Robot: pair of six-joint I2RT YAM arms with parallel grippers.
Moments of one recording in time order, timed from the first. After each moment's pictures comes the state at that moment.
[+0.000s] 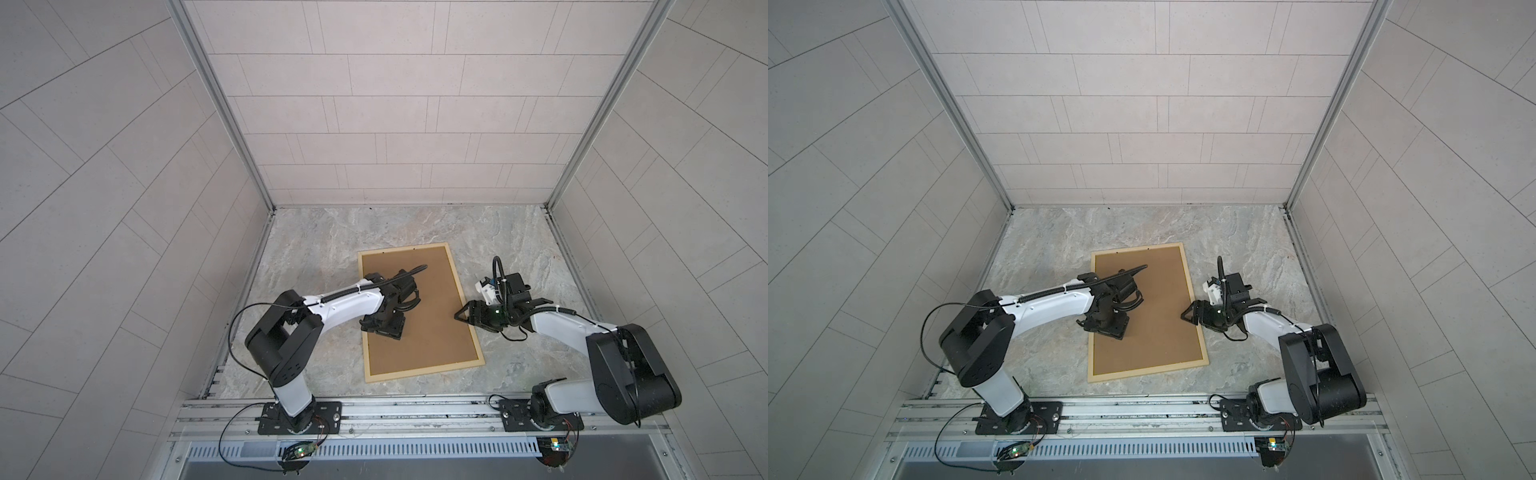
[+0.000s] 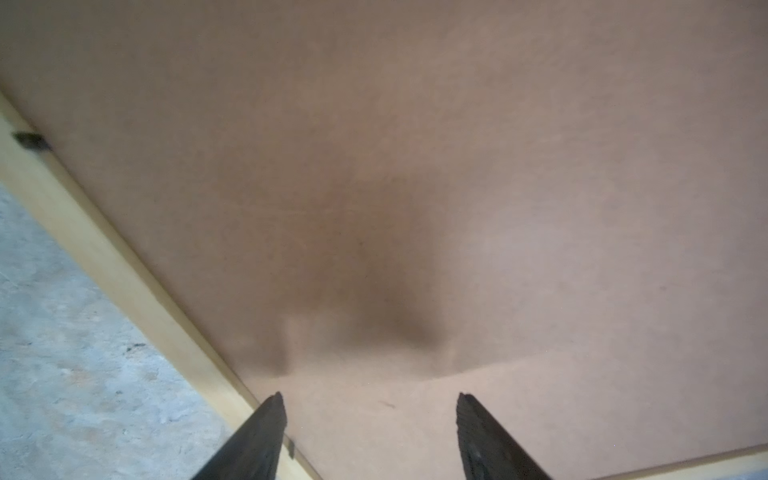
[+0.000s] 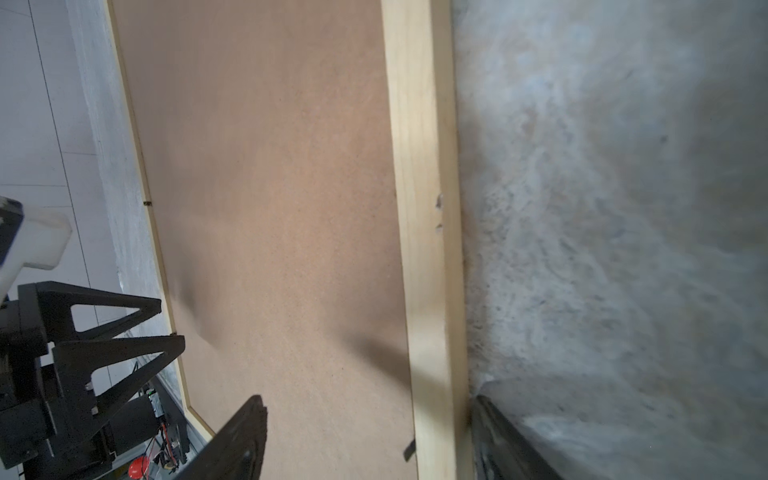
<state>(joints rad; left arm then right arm) -0.78 1.71 1.11 -0.94 -0.01 -0.52 0.20 1.37 0.54 -0.25 -0.58 0.46</state>
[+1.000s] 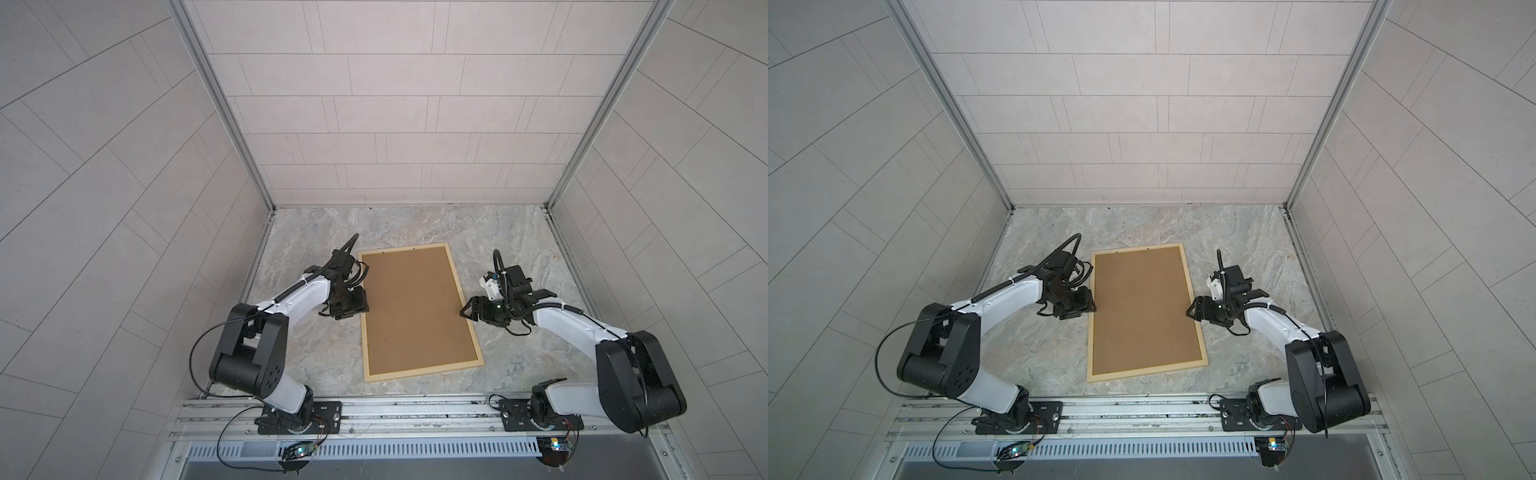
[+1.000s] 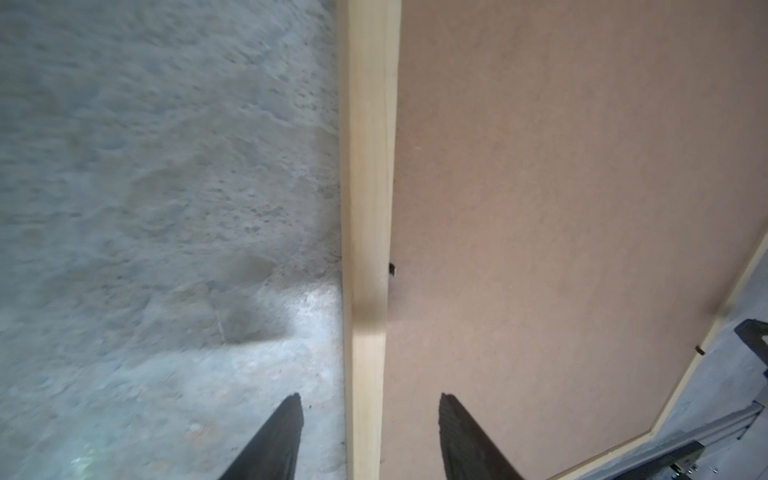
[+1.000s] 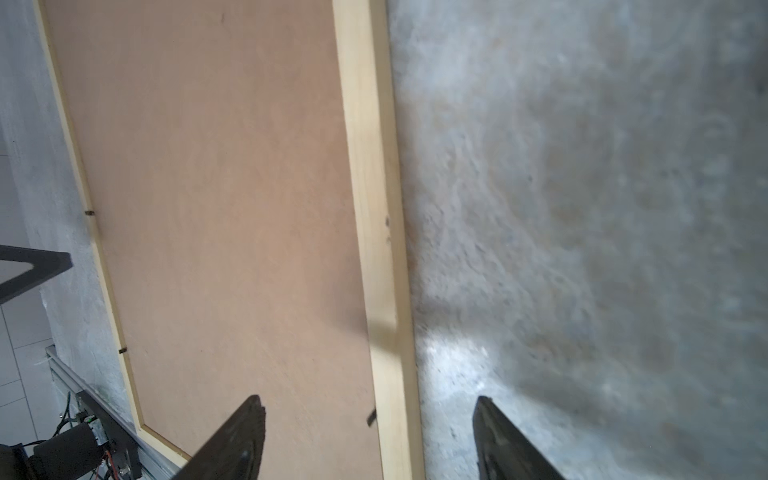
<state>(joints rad) -0.29 1.57 0.91 -0.68 0.31 -0.48 0.20 1.38 0.67 -0.43 -0.43 0.39</state>
